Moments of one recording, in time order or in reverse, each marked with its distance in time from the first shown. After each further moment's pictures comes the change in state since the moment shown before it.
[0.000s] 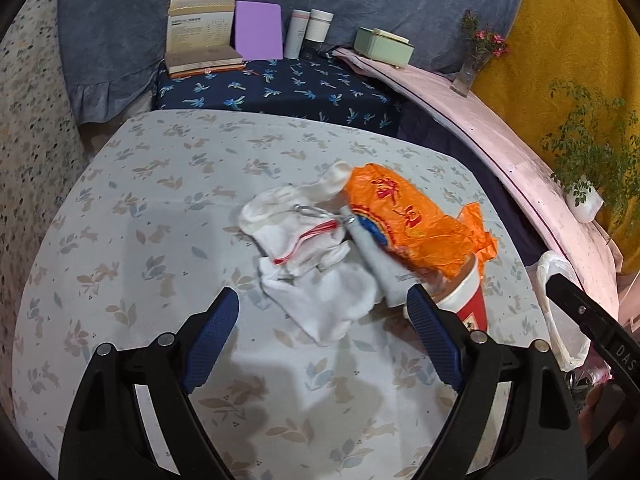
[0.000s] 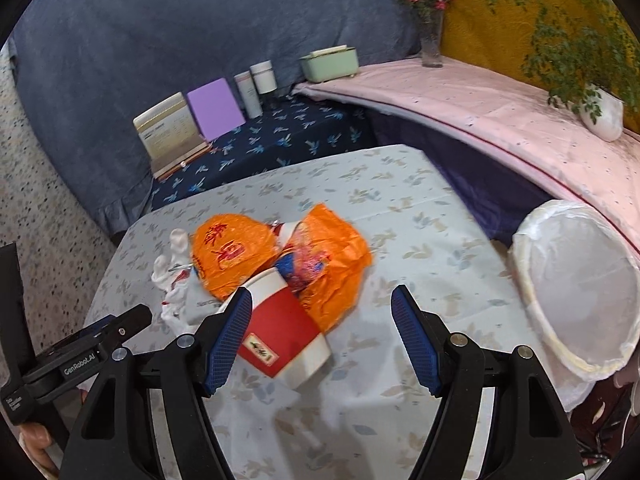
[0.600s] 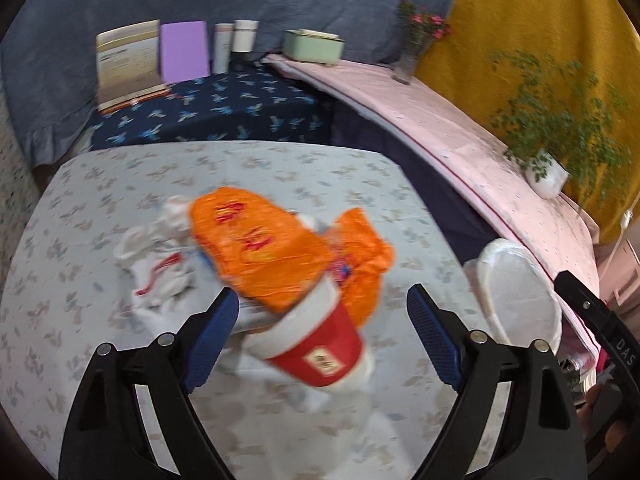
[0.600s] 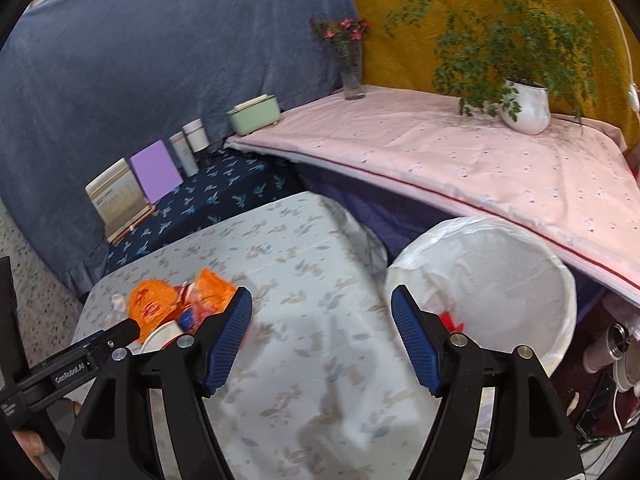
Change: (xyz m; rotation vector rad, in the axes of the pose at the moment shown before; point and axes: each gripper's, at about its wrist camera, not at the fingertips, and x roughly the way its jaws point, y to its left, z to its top) left arm 0.005 -0.107 0.013 0.115 -0.010 -0.086; right arm -0.059 -0.105 0.014 0.141 -0.140 -0.132
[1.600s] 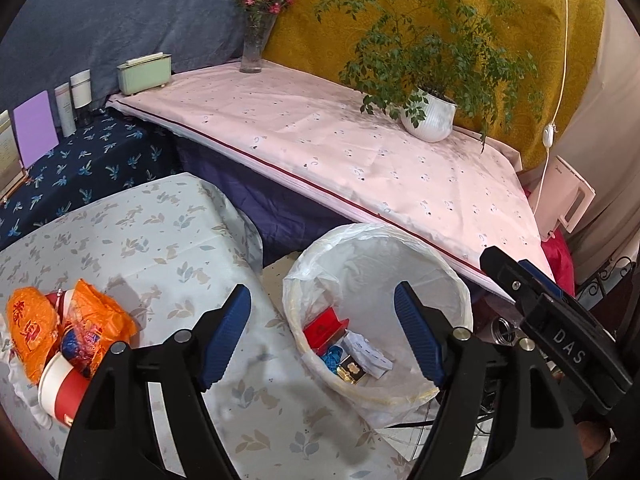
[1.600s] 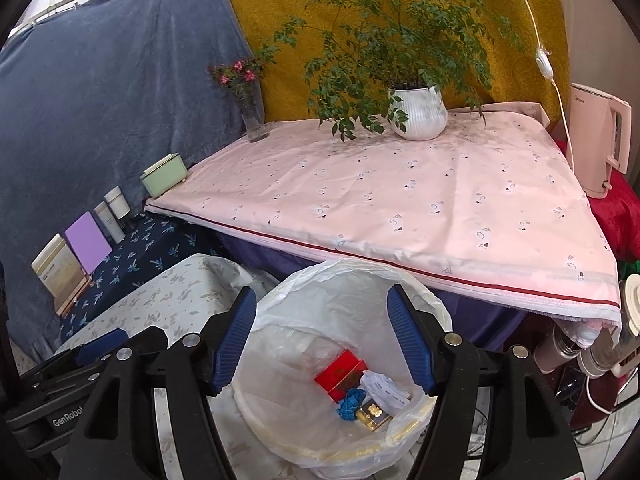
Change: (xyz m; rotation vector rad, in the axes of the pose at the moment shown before) left arm 0.040 -0.237 0.003 0.334 0.030 -0.266; right arm -0.029 -0.157 0.031 0.190 -0.126 -0.191
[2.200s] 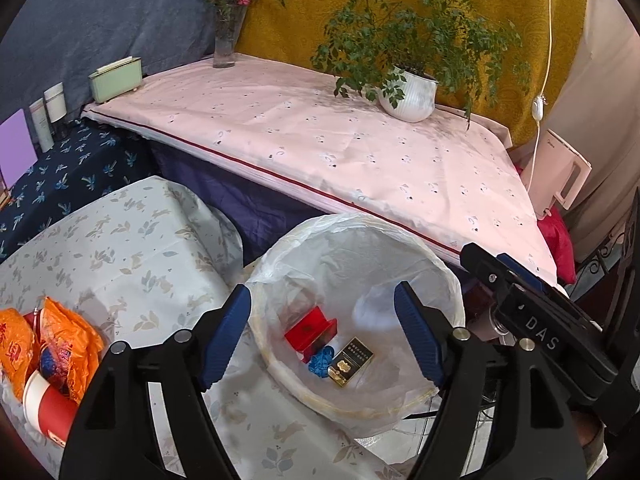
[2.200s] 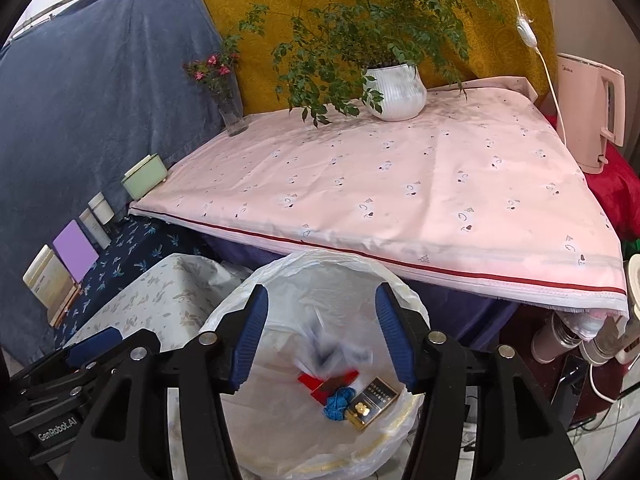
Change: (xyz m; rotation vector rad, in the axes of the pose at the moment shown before) left arm 0.032 -0.034 0.003 0.074 0.042 -0.023; right arm 0.028 -0.039 -0.002 0.057 0.038 -0.024
